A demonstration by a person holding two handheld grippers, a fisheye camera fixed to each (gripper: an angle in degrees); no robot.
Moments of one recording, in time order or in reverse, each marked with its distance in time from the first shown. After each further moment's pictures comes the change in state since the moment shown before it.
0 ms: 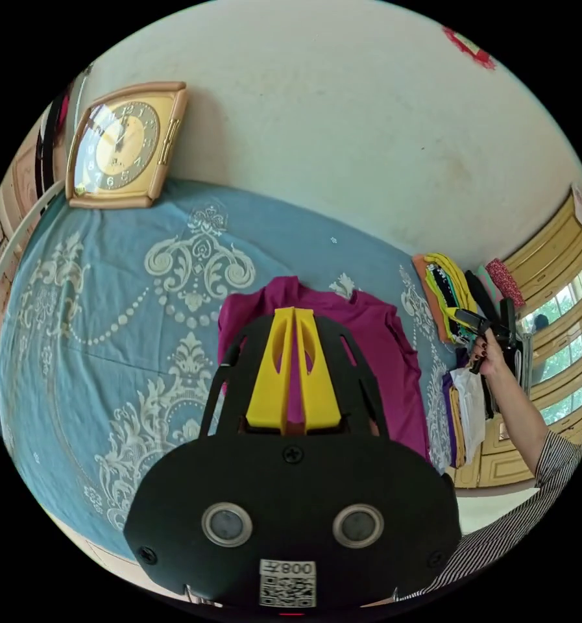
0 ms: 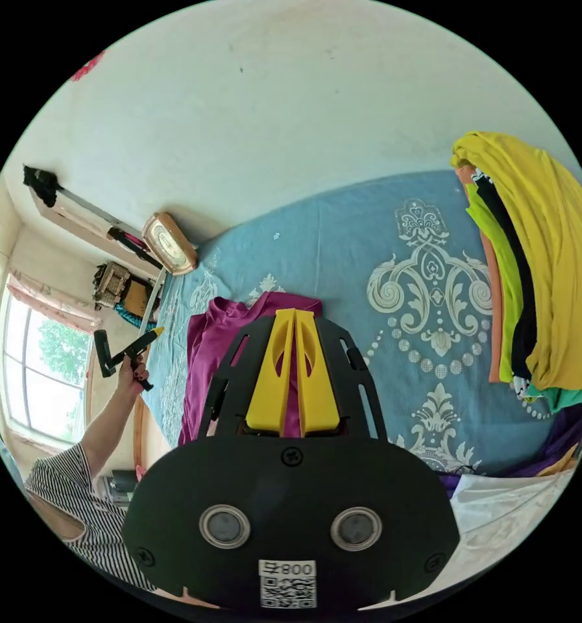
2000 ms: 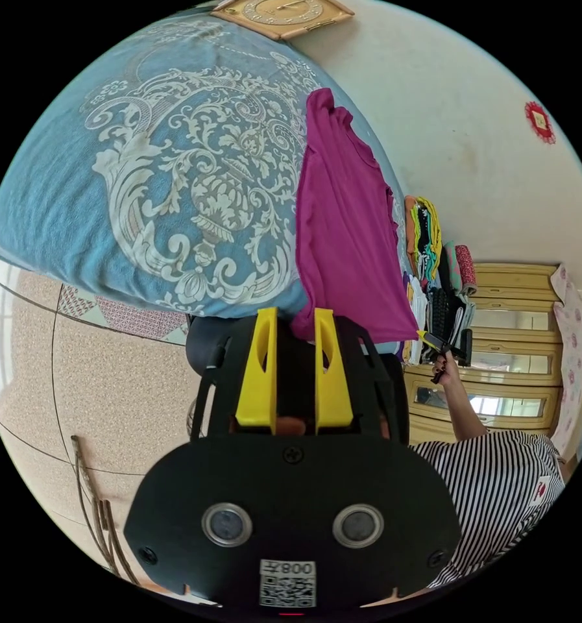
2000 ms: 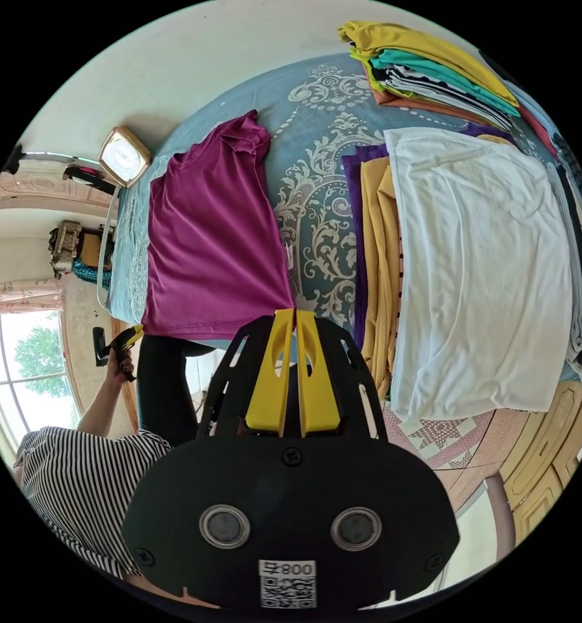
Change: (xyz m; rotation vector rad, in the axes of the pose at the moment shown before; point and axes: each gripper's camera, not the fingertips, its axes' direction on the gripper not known) left arm -0.123 0.411 0.038 -0.293 0.295 -0.356; right arm 0.124 0.428 0.001 -0.336 0.197 0.192
